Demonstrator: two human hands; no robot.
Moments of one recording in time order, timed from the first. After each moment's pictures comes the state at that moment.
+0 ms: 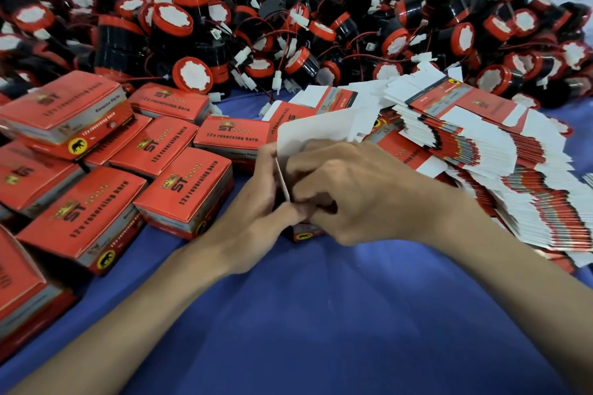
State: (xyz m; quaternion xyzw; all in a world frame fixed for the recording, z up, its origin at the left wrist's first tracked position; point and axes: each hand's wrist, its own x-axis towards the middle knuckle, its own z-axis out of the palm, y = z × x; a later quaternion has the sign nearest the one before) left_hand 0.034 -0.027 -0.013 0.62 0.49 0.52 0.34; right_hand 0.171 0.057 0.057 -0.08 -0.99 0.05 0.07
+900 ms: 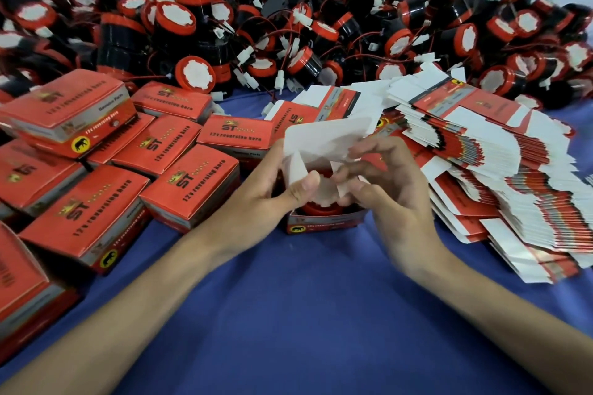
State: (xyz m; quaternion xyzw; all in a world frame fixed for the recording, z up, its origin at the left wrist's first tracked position) left_hand 0.032 -0.018 -0.012 0.57 0.49 0.53 0.39; right_hand 0.192 0.046 -0.006 -0.17 -0.66 0.58 0.45
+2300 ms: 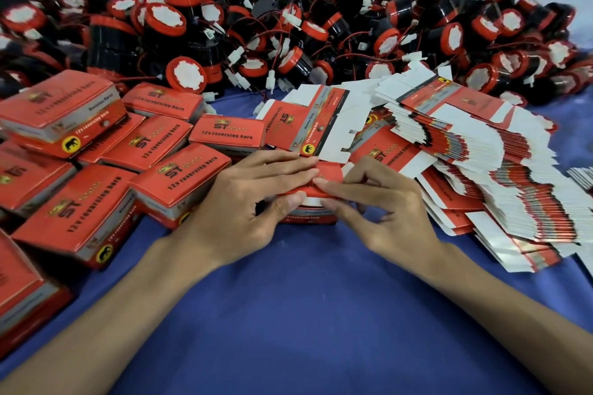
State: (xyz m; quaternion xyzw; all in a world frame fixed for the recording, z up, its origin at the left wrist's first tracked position) left_hand 0.023 -0.024 -0.015 0.74 0.53 0.41 0.02; right_hand 0.207 0.063 -0.015 -0.15 -0.87 0.16 0.44
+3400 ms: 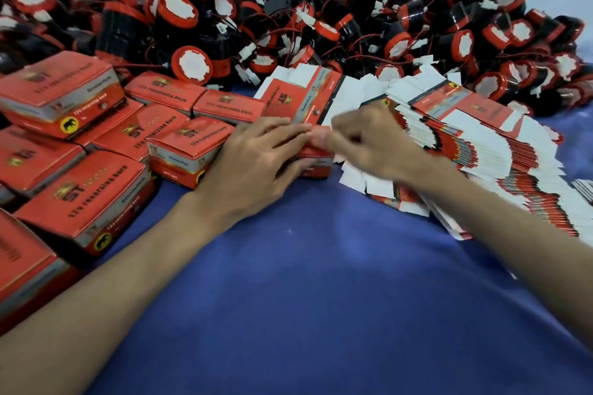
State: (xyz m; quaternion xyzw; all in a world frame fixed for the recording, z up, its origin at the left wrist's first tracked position) left_hand 0.000 0.013 -0.023 0.73 0.58 0.28 -0.22; right_hand 0.163 0.120 0.031 -0.14 -0.95 0.10 0.27
